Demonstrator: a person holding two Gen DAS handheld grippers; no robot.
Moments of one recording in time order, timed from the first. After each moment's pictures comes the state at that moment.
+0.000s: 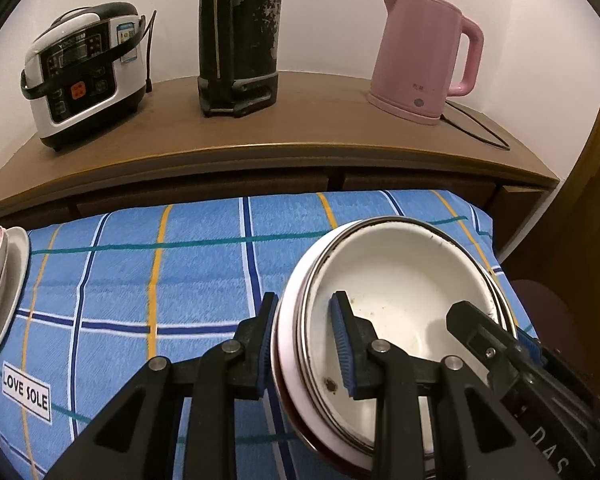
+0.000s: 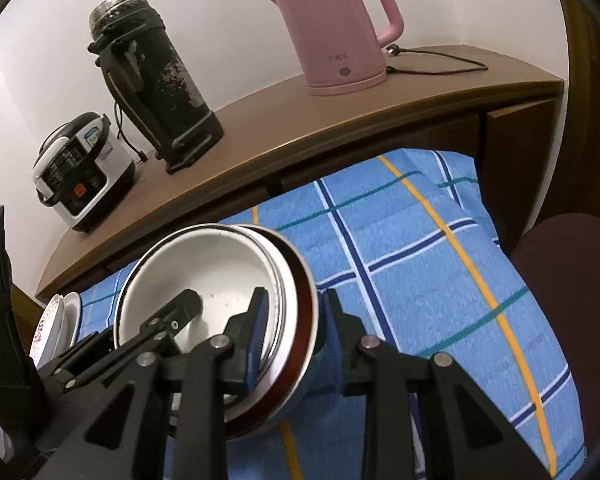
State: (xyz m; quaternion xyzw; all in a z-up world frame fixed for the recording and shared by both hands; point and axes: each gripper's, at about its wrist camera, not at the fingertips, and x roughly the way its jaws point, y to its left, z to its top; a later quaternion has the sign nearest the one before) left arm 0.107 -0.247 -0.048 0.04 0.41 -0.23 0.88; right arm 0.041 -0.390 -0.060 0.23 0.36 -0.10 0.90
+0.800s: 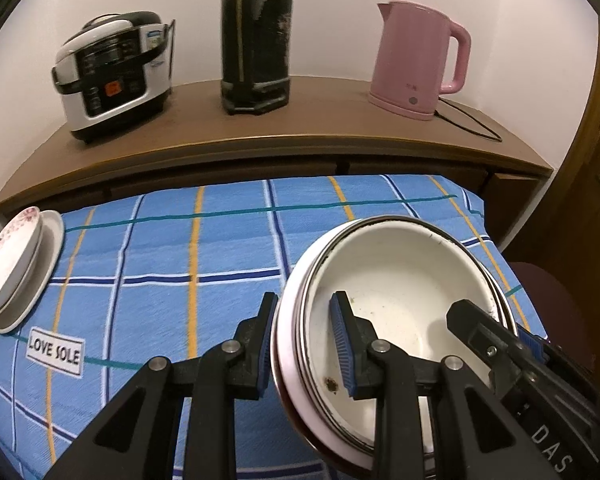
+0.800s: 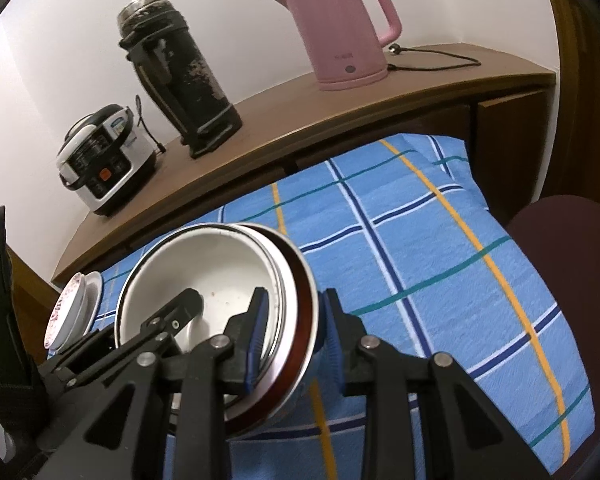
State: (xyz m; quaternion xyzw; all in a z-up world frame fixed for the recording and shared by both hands) left arm 0.061 -0.208 -0.036 0.05 0.39 -0.21 0.89; right arm -0.005 -0.357 -0.050 0.24 0.36 -0.08 0.90
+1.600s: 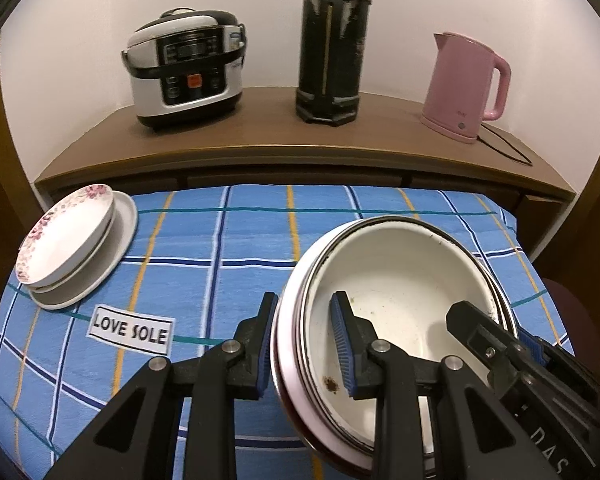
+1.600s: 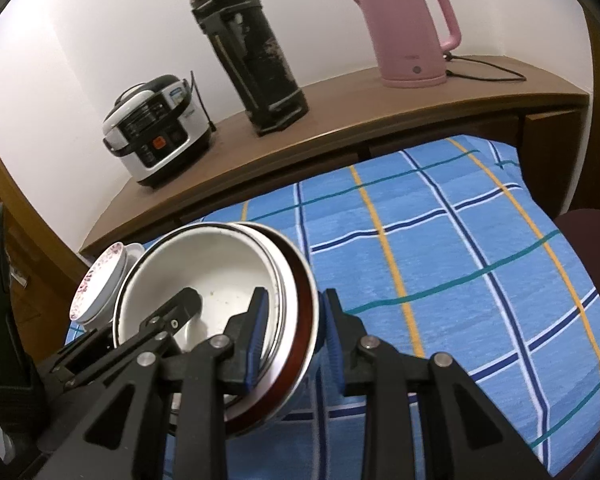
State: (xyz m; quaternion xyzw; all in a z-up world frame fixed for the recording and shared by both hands) left arm 0.057 -0.131 -0.023 0.03 0.38 -0.16 0.91; right arm 0.001 -0.280 -0.040 0.21 0.35 -0.03 0.91
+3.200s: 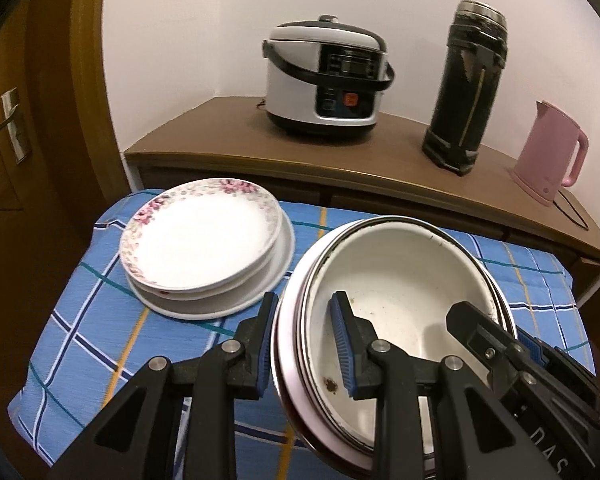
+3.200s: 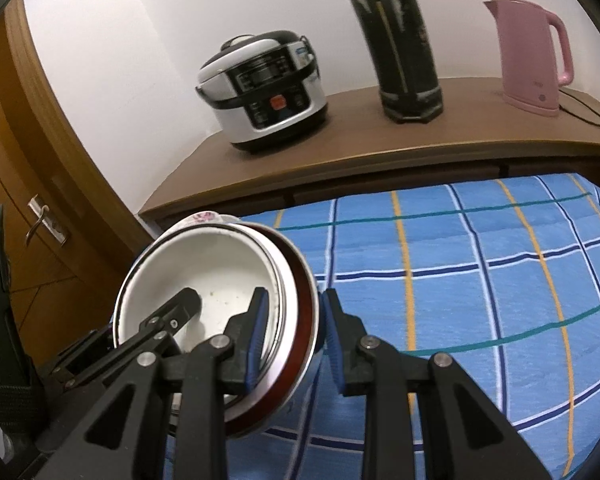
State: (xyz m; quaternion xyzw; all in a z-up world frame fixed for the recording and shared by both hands) left arm 0.092 0.015 -0.006 -0.02 0.37 -0.05 0.93; right arm 0.061 -0.141 -0.020 0.17 0.36 0.07 0.92
